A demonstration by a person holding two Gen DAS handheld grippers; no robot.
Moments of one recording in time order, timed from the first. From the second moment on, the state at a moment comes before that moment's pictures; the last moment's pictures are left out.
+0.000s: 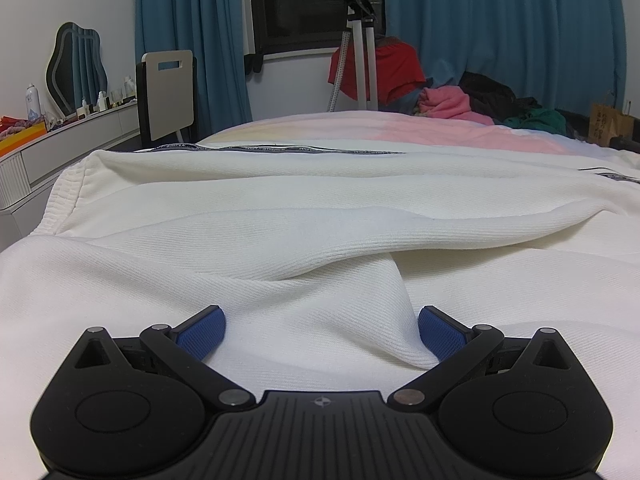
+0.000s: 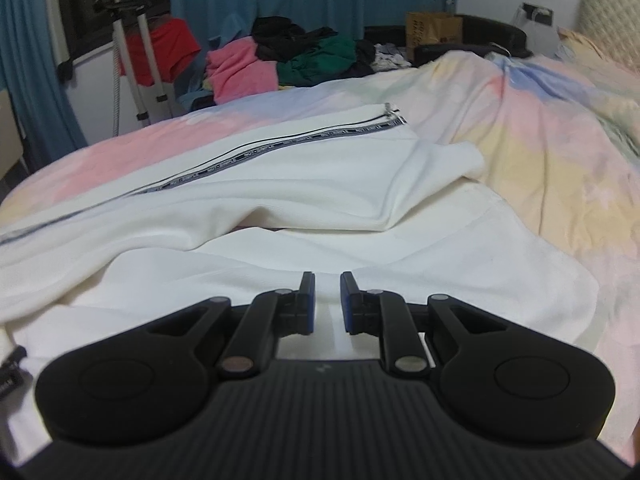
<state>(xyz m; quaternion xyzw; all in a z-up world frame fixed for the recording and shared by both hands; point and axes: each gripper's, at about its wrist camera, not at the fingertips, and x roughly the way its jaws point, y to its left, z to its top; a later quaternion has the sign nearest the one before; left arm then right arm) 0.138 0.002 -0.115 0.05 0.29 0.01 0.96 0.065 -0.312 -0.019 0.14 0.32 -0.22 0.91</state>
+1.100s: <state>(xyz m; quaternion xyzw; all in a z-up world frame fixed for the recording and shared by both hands) 0.070 0.086 0.006 0.00 0.33 -0.05 0.94 0.086 -0.396 -0.068 0.48 0.23 -0.14 0.83</state>
